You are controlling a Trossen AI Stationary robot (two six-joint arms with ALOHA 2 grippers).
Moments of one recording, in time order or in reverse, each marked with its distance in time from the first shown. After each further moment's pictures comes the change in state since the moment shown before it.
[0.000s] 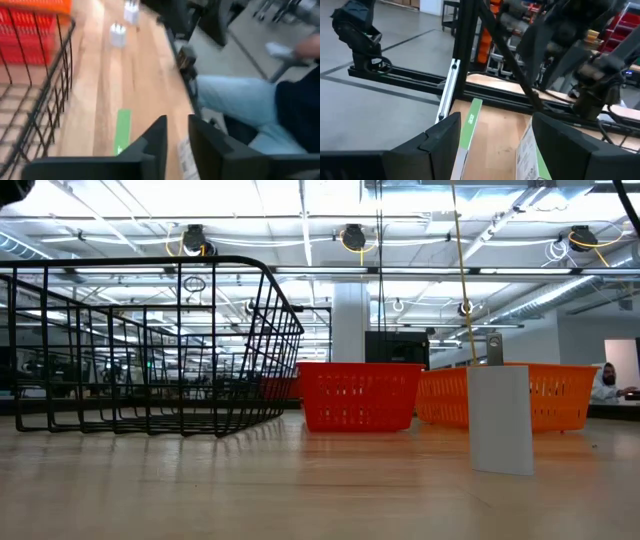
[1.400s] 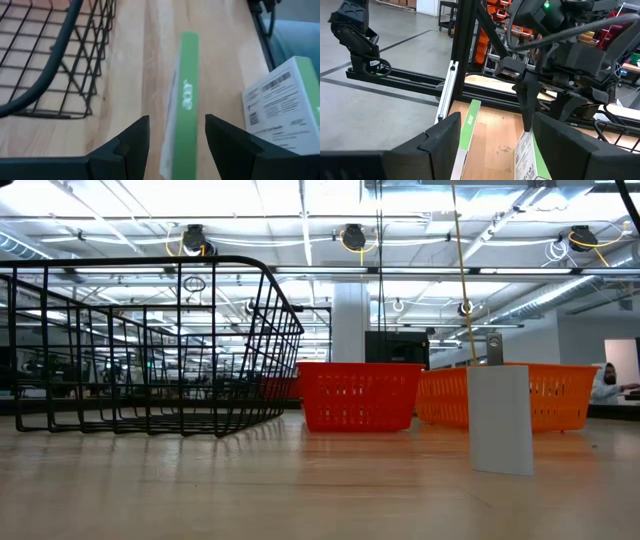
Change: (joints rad) left arm 0.067 0.102 0.000 -0.277 0.137 -0.201; right arm 0.007 -0.005 0.000 0.000 0.017 0.007
